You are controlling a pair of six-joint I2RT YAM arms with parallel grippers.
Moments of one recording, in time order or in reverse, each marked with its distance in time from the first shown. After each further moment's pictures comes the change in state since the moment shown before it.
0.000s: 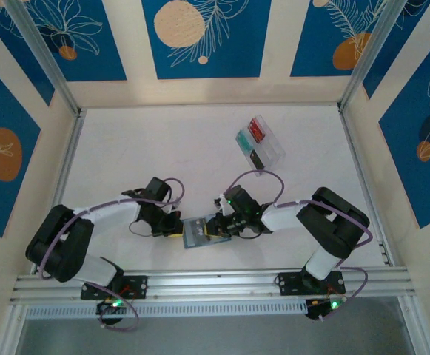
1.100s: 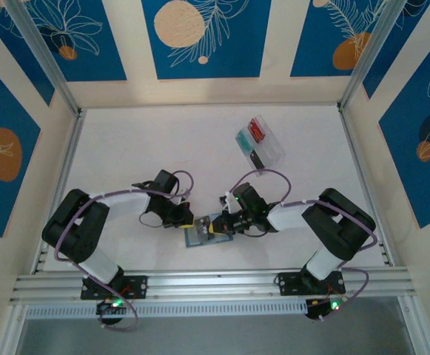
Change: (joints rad) left arm -0.018 0.152 0.100 0.126 0.084 0.000; right arm -0.069 -0.028 -0.045 0.034 -0.075 -0.042
